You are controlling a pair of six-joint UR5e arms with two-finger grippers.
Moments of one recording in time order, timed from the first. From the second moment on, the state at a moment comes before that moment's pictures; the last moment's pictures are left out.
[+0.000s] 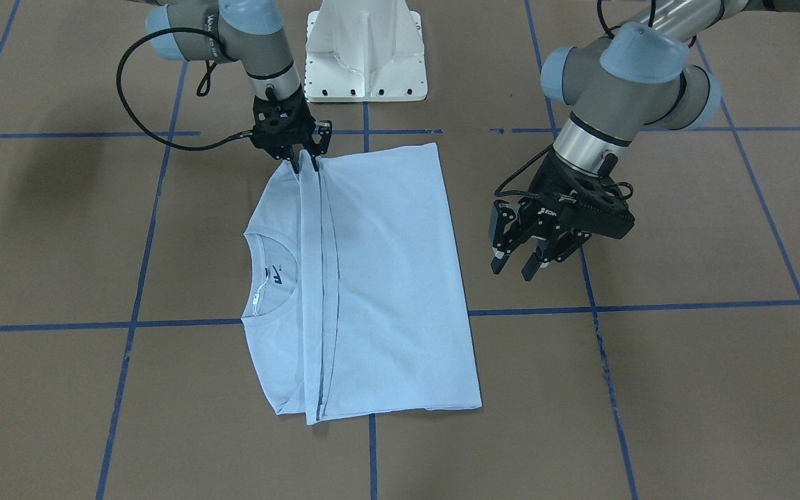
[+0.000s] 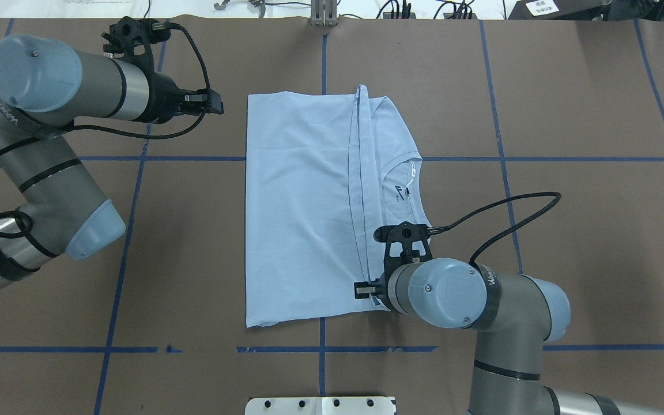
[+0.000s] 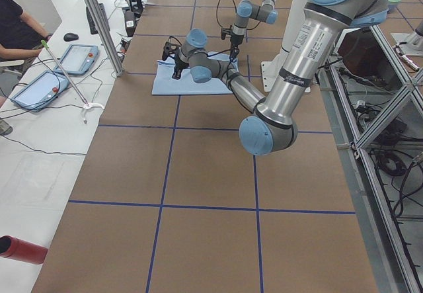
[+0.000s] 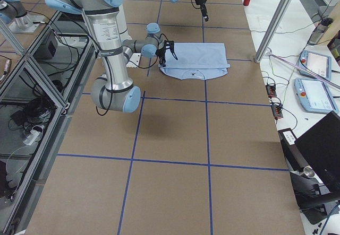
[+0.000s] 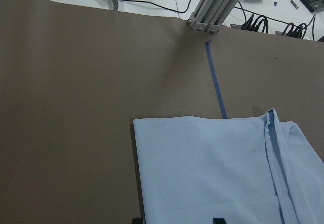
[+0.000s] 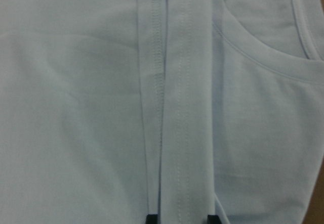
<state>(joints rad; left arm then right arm) -0.80 -2.05 -1.71 -2.15 -1.85 -1.13 0.27 -1.16 1.87 -1.36 1.59 1.27</state>
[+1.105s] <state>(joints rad) -0.80 -2.04 -1.69 -2.15 -1.85 -1.13 0.21 -1.16 1.90 -1.42 1.51 1.04</state>
